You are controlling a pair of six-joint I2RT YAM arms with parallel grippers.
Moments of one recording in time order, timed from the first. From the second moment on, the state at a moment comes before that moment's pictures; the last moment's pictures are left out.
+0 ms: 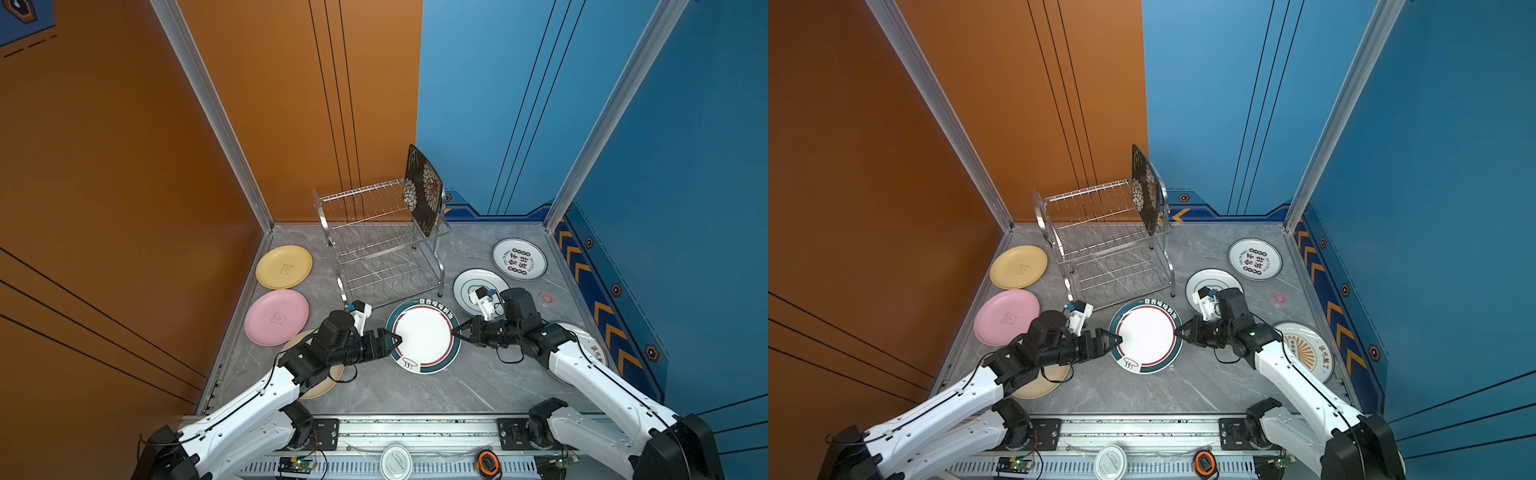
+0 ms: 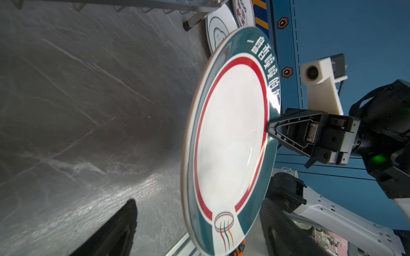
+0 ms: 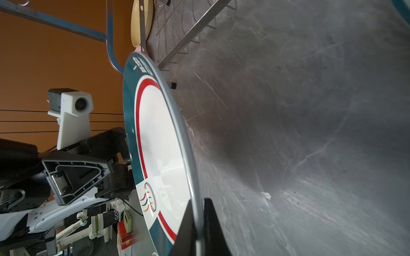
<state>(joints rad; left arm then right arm) -0.66 0.86 0.48 -0.19 0.38 -0.94 0.41 1.02 0.63 -0.40 -0.66 0.65</state>
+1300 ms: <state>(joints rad) -0.50 0.91 0.48 0.04 0.62 -1.05 0.53 1.16 0.71 -0.14 -0.82 0.80</state>
